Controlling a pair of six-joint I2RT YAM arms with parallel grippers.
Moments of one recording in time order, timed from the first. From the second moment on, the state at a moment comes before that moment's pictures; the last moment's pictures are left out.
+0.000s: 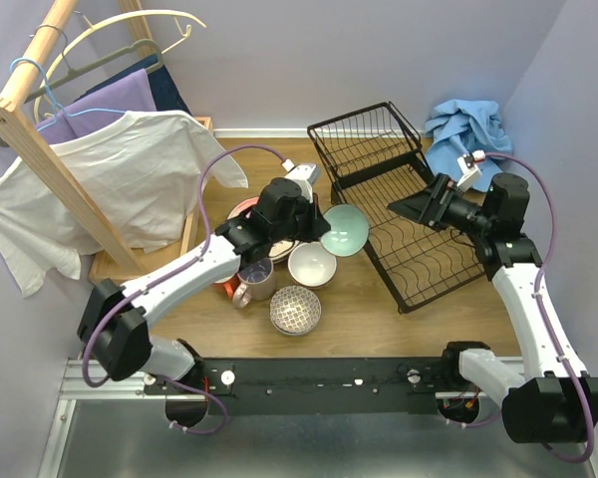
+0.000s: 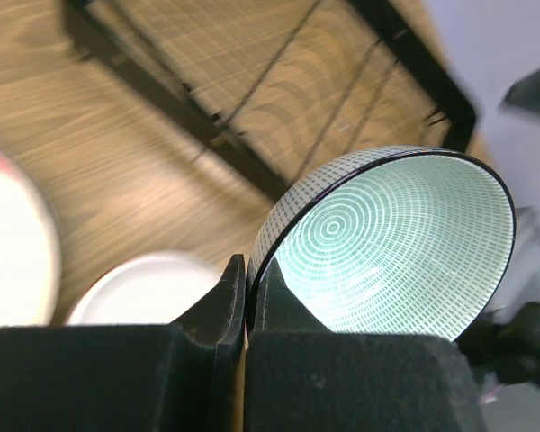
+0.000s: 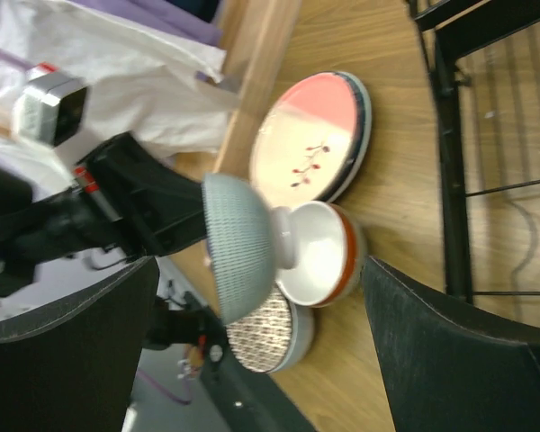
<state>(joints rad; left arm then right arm) -0.77 1.42 1.10 -0.12 0.09 -0.56 -0.01 1.00 0.88 -0.19 -0.84 0.66</state>
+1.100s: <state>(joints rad) -0.97 1.23 0.91 -0.75 -0.15 -0.46 -0.01 1.07 0.89 -0.31 -0.64 0.46</state>
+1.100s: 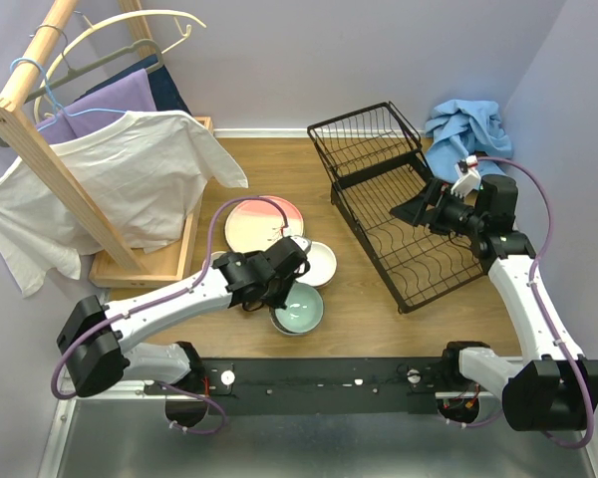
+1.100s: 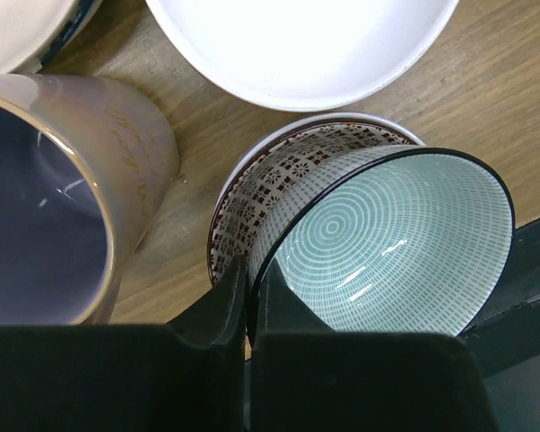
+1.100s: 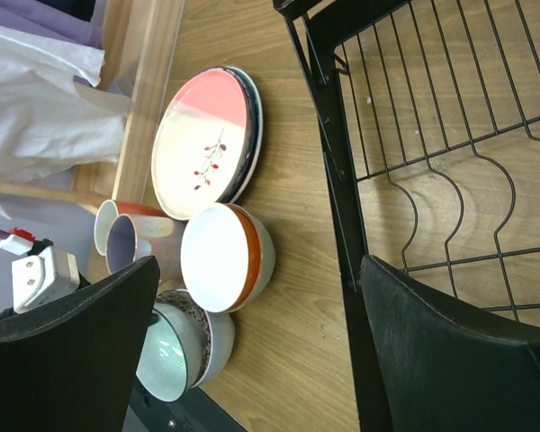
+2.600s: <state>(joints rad) -0.32 1.21 1.28 -0.67 -0.01 -0.45 -0.01 1.24 1.09 -0.36 -0.41 0.34</state>
